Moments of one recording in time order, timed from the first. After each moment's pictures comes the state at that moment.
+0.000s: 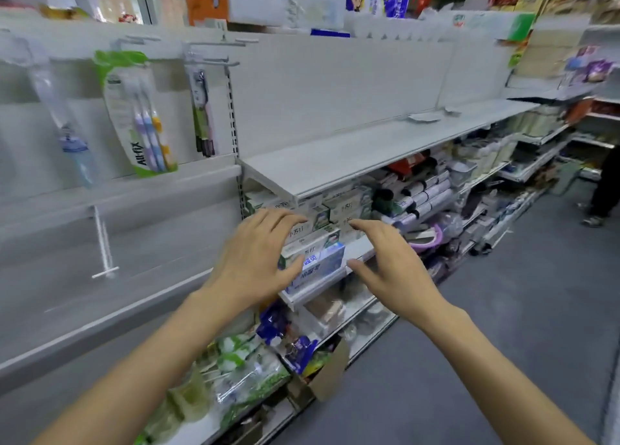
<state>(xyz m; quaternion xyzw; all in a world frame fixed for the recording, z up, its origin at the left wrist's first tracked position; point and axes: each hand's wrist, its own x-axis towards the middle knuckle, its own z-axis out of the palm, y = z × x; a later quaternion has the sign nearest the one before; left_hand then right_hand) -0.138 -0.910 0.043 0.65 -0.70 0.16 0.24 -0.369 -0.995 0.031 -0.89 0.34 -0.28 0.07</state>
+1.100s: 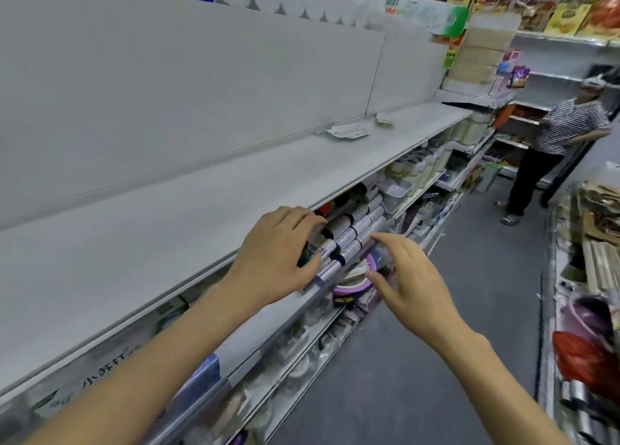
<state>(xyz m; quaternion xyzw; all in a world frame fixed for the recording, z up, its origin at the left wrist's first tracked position) -0.271 -1.393 0.033 0.58 -0.77 0.10 0.25 -0.519 -1.407 0.027 -0.84 0.49 -0.25 0.04</state>
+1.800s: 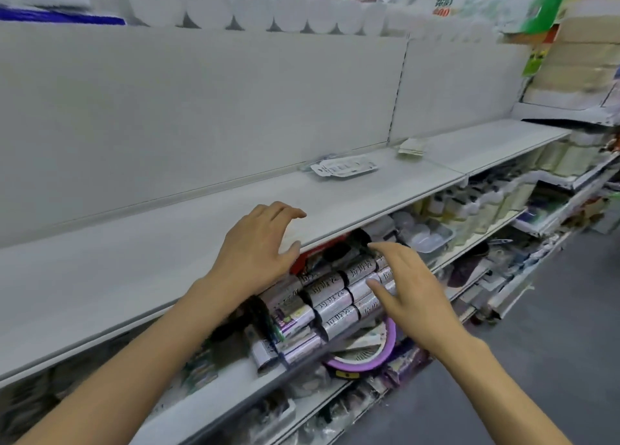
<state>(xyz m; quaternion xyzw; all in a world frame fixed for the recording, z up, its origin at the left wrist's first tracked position) -0.375 -1.646 0.050 0.70 -0.66 0.13 0.23 -0.630 -1.735 -0.001 -0.89 0.34 -0.28 0.09</state>
